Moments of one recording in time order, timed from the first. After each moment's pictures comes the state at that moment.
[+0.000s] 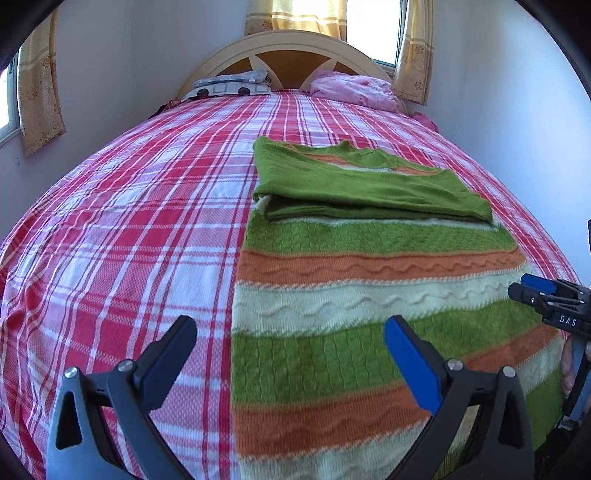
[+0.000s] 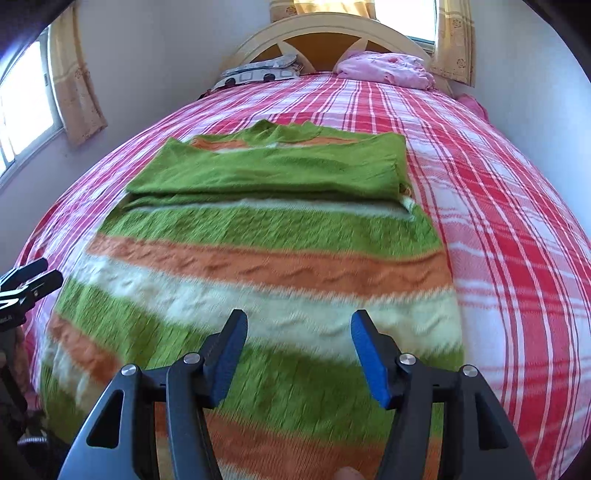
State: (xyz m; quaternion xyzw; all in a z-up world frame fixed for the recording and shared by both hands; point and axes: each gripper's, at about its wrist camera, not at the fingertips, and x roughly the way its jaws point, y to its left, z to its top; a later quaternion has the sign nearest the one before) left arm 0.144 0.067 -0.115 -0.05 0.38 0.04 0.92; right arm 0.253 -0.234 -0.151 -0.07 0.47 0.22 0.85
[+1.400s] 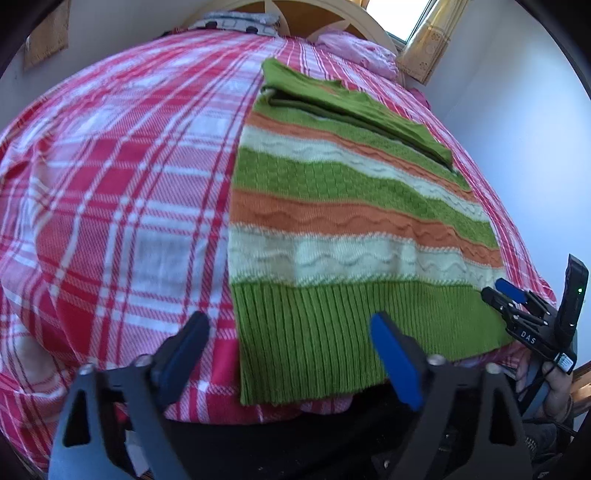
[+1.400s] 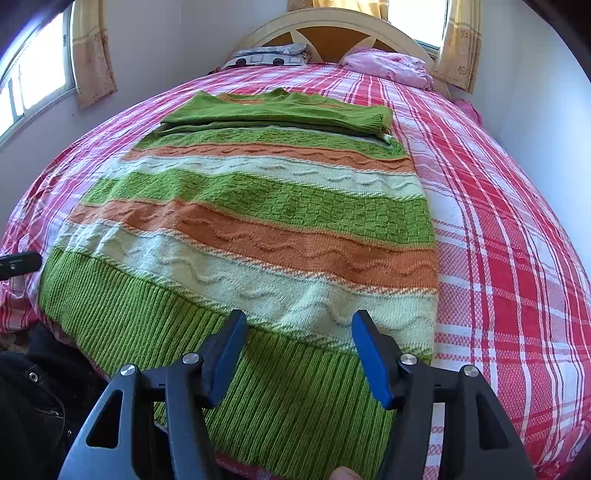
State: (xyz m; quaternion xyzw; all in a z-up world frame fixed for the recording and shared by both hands) left arm 0.039 0.069 -0.144 -0.17 0.48 -0.02 0.86; right arm 0.136 -0.270 -0.153 -0.12 0.47 0.21 0.85
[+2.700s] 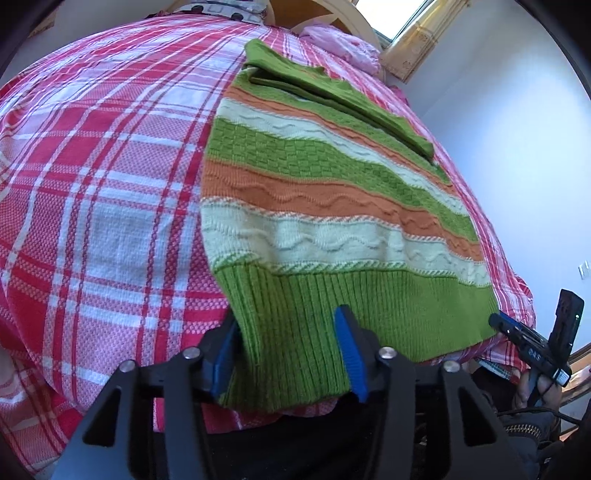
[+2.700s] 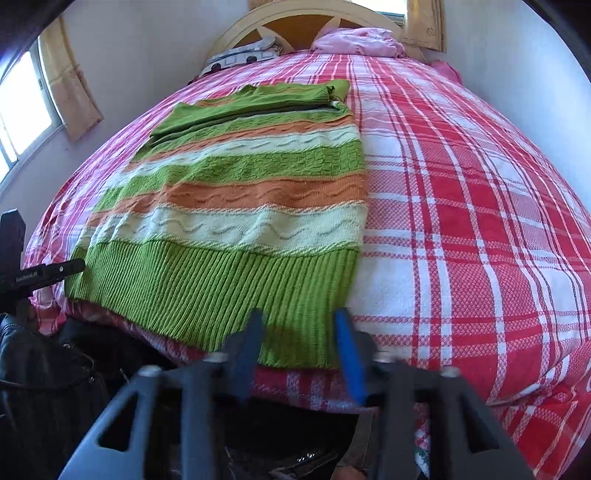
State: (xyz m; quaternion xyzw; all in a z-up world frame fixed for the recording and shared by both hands) left arm 0.045 0.067 -0.163 -0.21 0.48 -0.07 0.85; right arm 0.103 -0.342 -0.142 -0.03 0.51 0.20 0.84
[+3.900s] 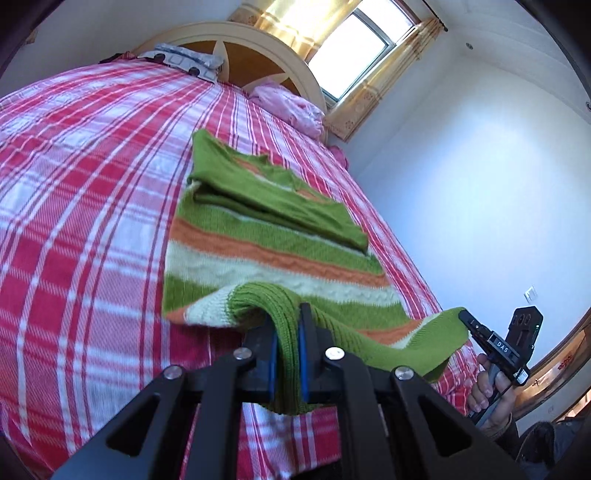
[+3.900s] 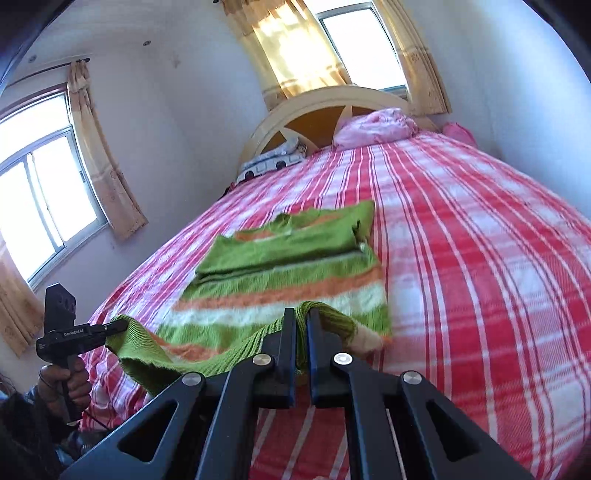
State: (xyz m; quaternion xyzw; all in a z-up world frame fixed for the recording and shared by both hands) left arm 0.098 0.112 -0.093 -0.26 0.34 -0.16 0.89; right arm 0.166 -0.353 -0.063 0.10 0.34 0.27 0.90
